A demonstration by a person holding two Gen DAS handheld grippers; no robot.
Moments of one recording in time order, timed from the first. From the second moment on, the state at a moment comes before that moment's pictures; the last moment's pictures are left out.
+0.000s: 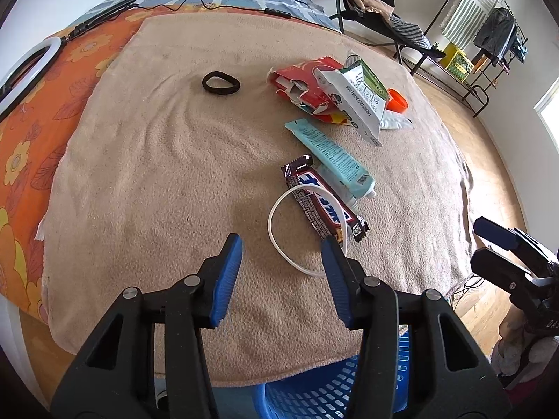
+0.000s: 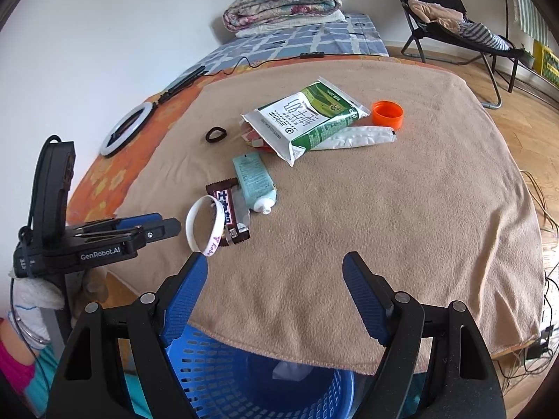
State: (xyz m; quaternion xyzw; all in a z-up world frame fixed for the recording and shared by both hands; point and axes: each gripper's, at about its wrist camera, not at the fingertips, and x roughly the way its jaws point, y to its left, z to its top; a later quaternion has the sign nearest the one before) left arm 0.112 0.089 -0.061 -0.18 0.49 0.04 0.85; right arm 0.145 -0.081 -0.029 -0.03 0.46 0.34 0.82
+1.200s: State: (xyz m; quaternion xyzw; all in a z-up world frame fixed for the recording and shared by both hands) left arm 0.147 0.101 -0.085 -0.15 0.51 0.06 0.85; right arm 0.229 0.044 -0.086 -0.11 0.51 0.34 0.78
